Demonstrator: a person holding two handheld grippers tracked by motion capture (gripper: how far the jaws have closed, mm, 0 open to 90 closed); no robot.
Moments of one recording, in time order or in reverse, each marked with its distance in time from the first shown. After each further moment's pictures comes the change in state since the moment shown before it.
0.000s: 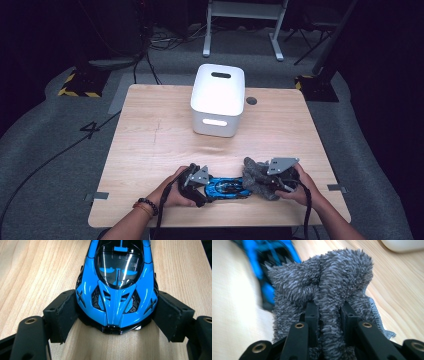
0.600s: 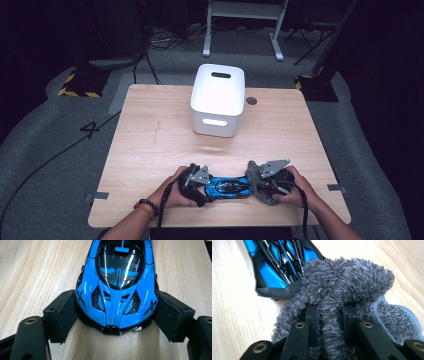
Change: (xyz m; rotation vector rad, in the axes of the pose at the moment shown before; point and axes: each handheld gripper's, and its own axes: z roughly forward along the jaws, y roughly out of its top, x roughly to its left) left arm -0.001 0.002 0.002 -0.002 0.023 -0.019; right arm 0.007 -0.004 0.016 0.107 0.078 0.033
